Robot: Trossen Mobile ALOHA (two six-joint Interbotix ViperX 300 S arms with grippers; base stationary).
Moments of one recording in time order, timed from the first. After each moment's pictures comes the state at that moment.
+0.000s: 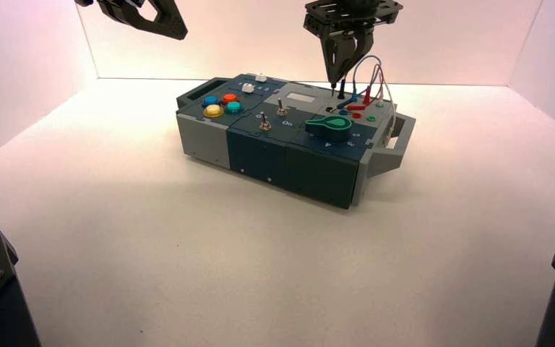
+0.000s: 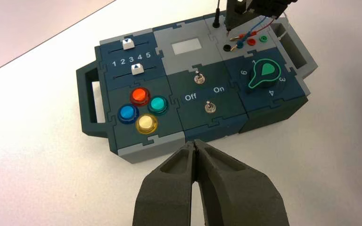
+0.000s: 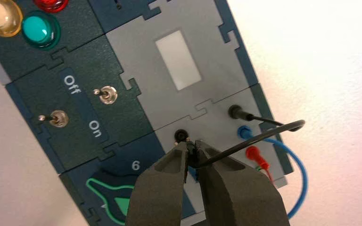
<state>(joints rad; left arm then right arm) -0.50 -0.60 1.04 -0.49 0.37 0.66 0.48 0.17 0.37 0.02 0.78 -0.15</state>
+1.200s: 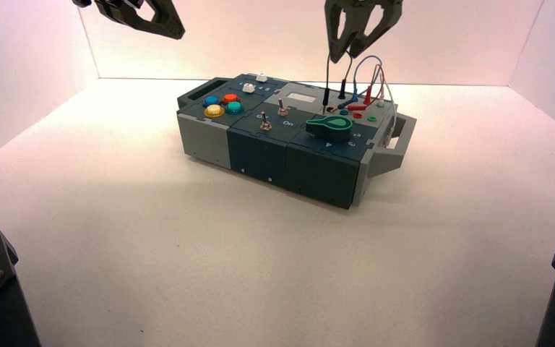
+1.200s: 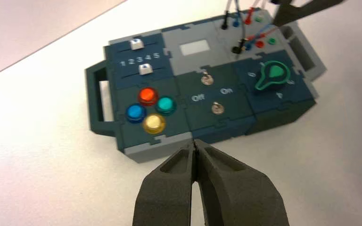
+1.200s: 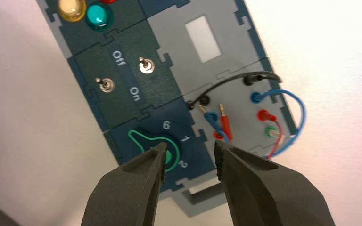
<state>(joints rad) -0.48 -0.60 1.05 -0.49 0.34 0.66 0.51 -0.06 0.50 0.06 0.81 -0.15</state>
